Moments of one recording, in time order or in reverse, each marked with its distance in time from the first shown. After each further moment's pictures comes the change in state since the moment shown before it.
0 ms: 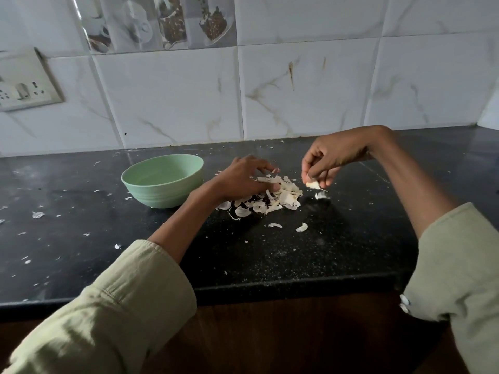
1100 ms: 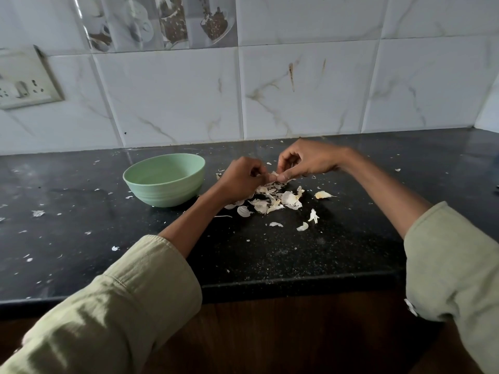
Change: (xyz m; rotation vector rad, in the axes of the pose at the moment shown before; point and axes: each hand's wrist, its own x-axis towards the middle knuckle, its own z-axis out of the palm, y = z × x) left_hand 0.008 -0.005 0.015 -0.158 0.198 -0.068; right_hand 0.050 0.002 0.024 -0.108 0.233 -0.249
